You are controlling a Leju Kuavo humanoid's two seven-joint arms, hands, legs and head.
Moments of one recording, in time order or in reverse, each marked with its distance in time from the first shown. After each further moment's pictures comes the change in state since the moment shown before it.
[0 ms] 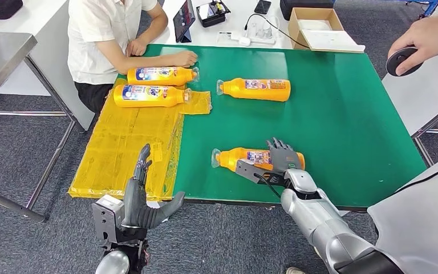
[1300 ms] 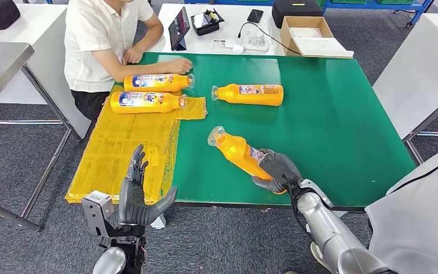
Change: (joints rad) left arm -0.013 -0.002 0.028 0.039 0.164 -0.015 -0.034; right arm 0.136 -0.046 -0.198 -0.069 -0.530 0.193 -0.461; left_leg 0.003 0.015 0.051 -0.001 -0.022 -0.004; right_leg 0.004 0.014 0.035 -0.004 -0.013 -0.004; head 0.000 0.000
